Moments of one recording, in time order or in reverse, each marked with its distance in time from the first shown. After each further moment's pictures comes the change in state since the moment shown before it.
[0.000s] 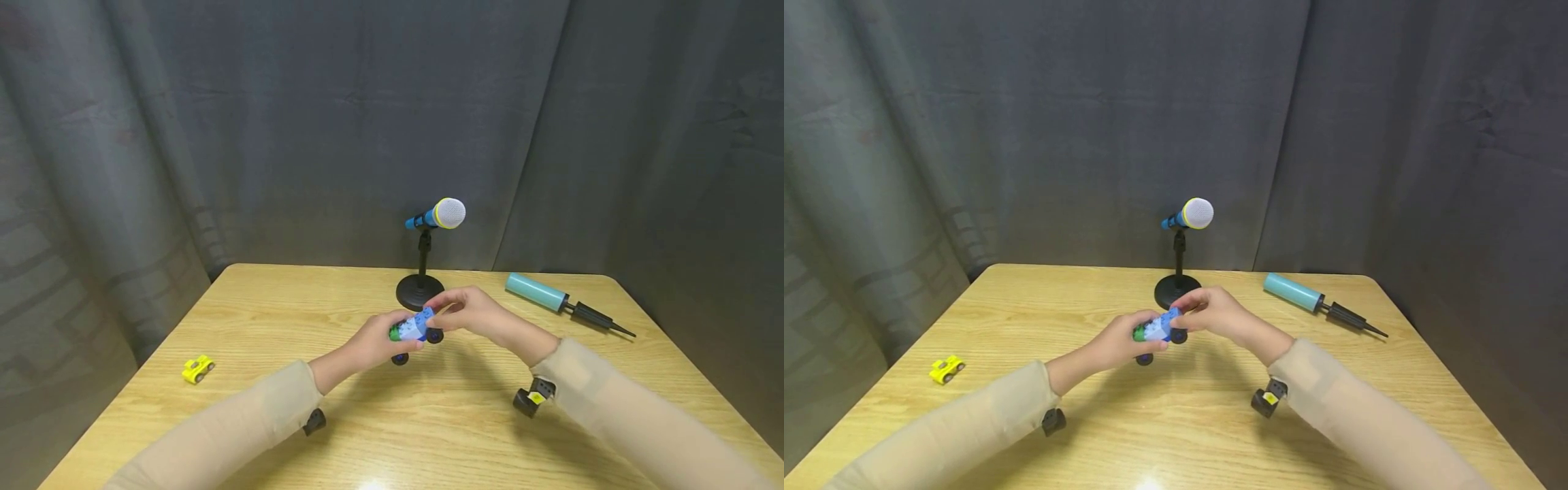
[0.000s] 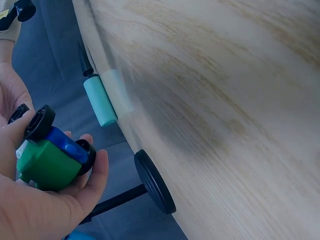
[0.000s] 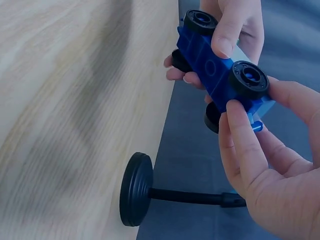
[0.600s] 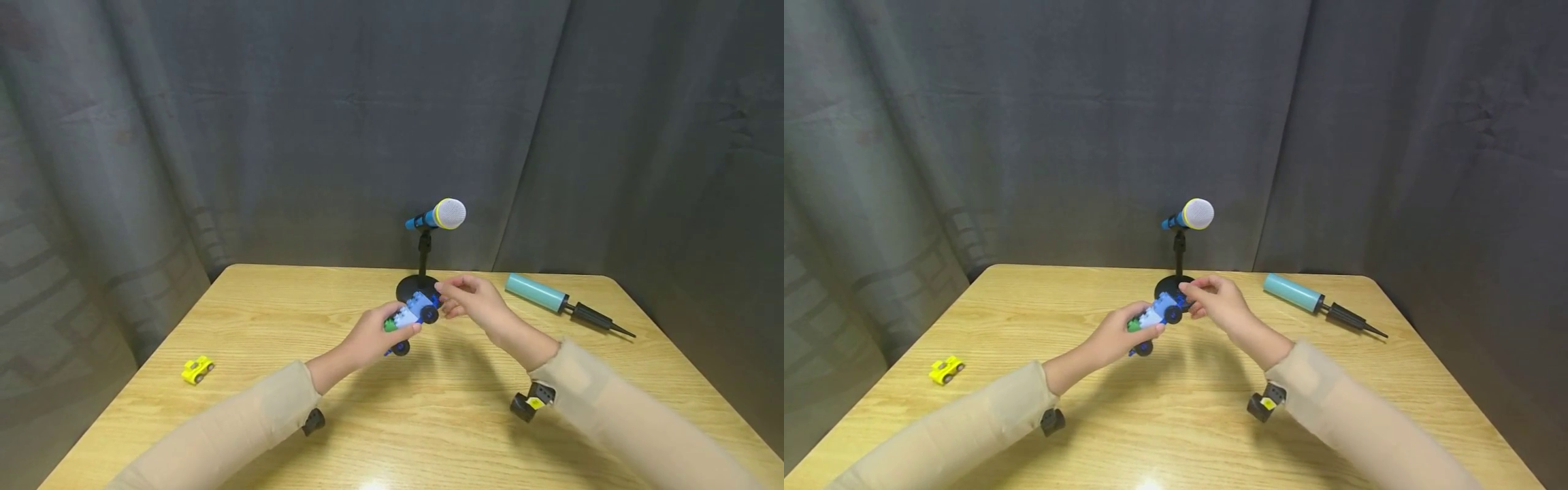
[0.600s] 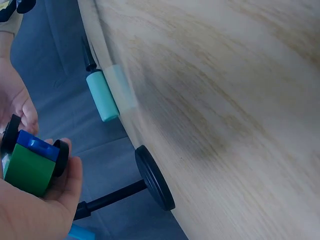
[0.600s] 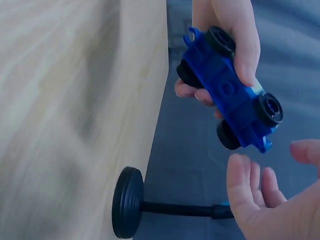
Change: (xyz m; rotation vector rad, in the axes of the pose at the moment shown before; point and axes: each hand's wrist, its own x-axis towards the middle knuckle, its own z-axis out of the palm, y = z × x) left_hand 0.000 0.000 -0.005 -0.064 0.113 0.015; right_hand 0.000 -0.013 0.005 0.209 0.234 0.034
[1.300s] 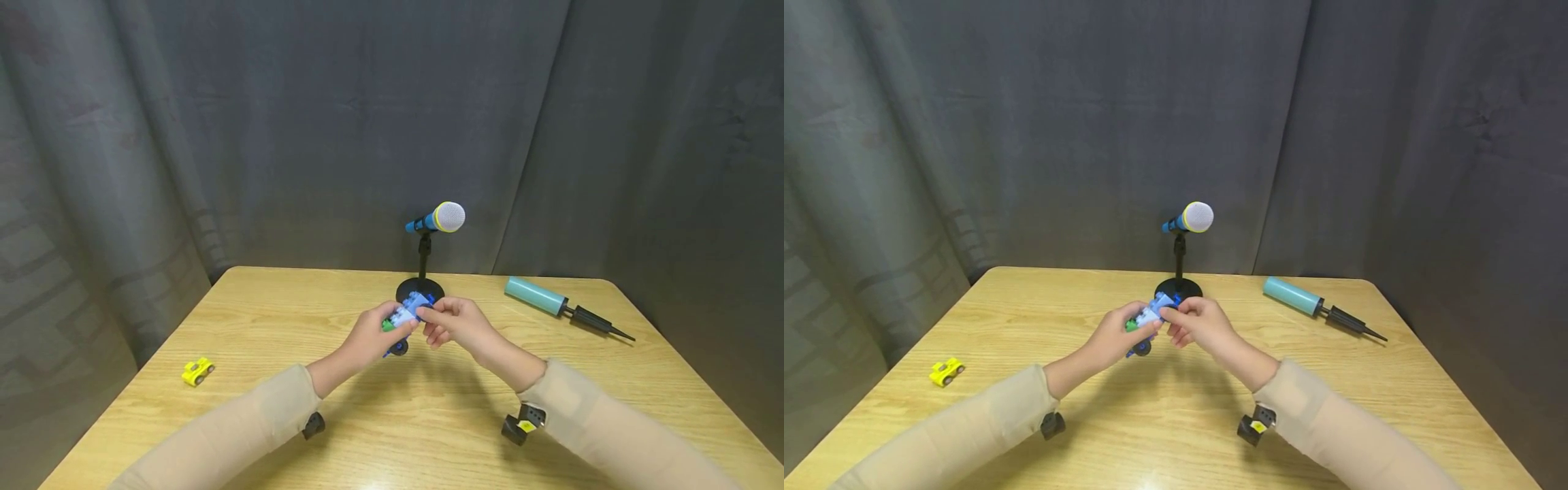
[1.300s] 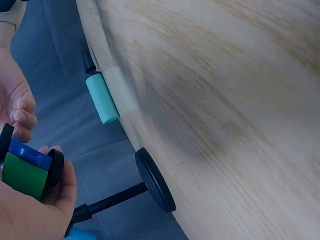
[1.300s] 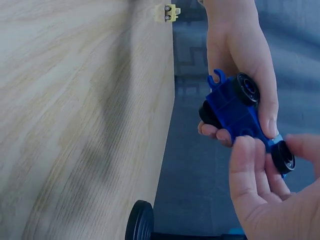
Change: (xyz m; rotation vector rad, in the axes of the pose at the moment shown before) left_hand 0.000 0.004 0.002 -0.026 0.091 -0.011; right_hand -0.012 0.008 0.026 0.102 -0.067 0.009
